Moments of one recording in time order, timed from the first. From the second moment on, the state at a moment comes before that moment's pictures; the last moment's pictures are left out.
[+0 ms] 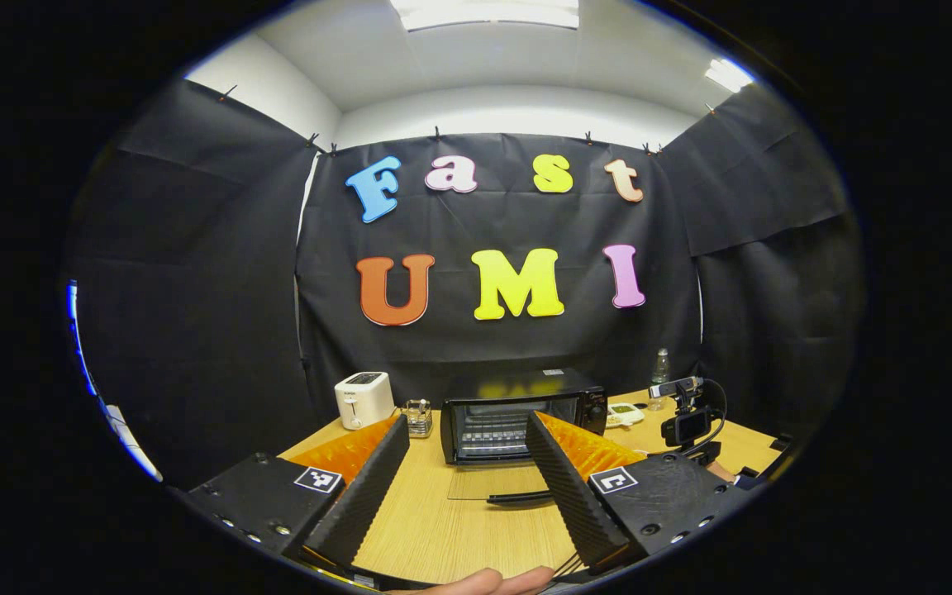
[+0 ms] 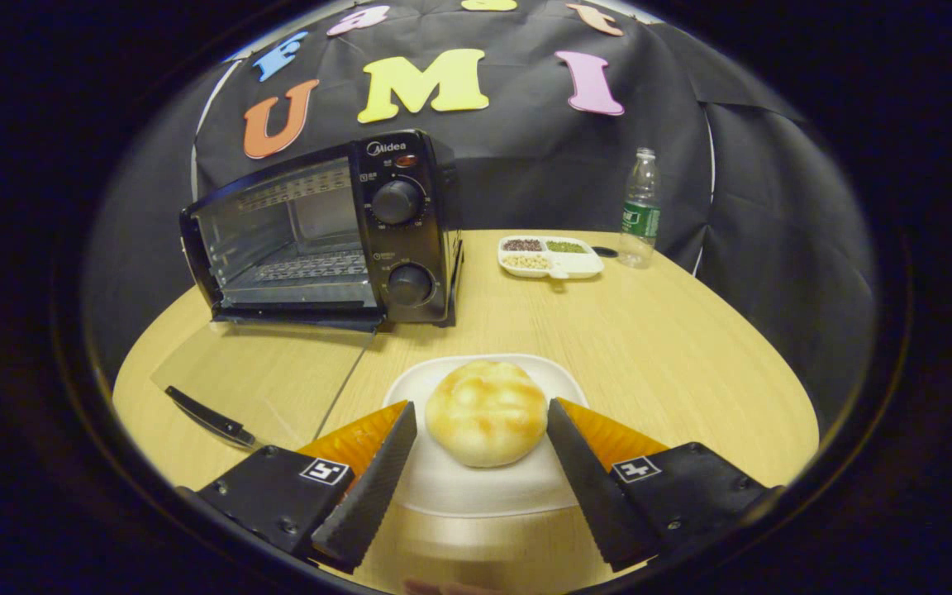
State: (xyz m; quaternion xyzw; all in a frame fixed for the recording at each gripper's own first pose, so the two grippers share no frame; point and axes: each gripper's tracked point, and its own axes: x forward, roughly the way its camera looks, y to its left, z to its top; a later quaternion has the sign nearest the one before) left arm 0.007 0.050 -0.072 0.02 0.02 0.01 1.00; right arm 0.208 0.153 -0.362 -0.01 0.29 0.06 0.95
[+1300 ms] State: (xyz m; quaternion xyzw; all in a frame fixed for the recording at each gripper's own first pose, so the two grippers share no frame) left arm -0.002 0.054 -0.075 0.02 0.03 0.00 1.00; right arm 0.171 0.268 -0.286 0.24 0.22 0.17 0.93
